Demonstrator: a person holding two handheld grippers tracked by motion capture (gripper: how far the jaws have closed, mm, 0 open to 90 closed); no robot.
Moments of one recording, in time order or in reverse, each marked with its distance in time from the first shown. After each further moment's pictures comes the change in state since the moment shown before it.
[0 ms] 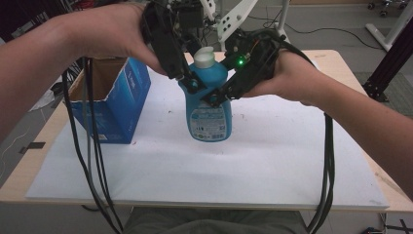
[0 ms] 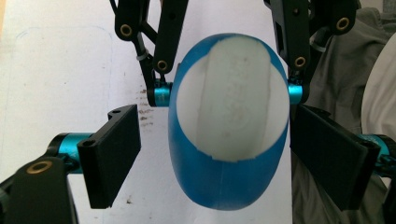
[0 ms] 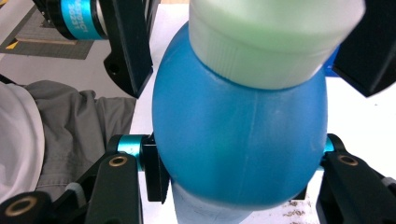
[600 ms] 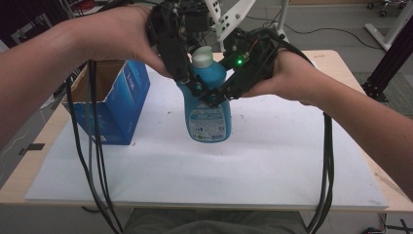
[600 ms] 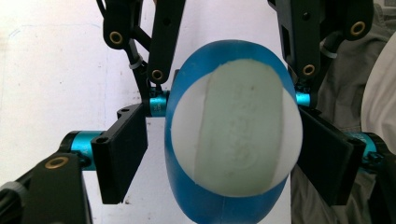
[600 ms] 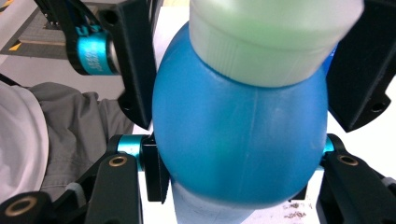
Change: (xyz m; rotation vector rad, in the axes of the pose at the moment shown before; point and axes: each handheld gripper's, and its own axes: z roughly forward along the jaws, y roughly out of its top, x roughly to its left) left arm -0.001 0.008 0.006 0.031 -0.003 0.003; right arm 0.001 0.001 -0.002 -0.009 0.008 -0.004
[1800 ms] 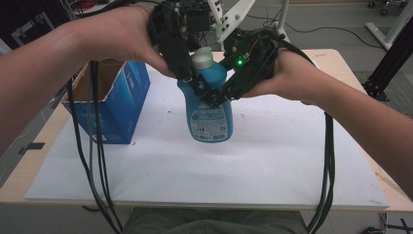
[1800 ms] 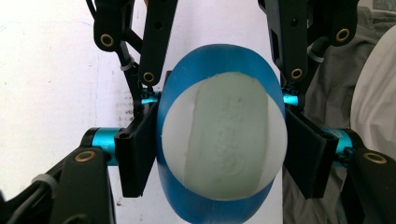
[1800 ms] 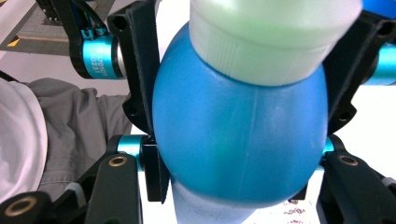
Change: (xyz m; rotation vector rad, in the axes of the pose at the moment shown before) left arm 0.000 0.000 0.002 0.006 -0.037 -0.016; right arm 0.001 -0.001 0.001 0.026 -0.001 0.007
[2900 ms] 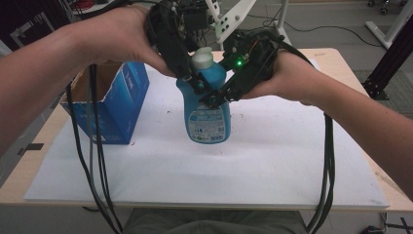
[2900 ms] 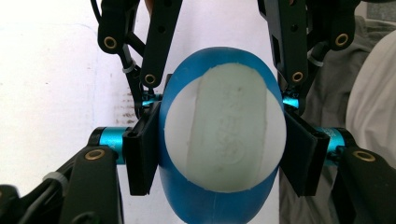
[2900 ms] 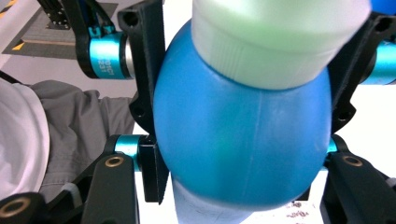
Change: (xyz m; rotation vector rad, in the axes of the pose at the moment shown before) left arm 0.002 -0.002 -0.001 -0.026 -0.016 -0.023; right arm -0.002 -0.003 0.002 -0.035 0.017 -0.017
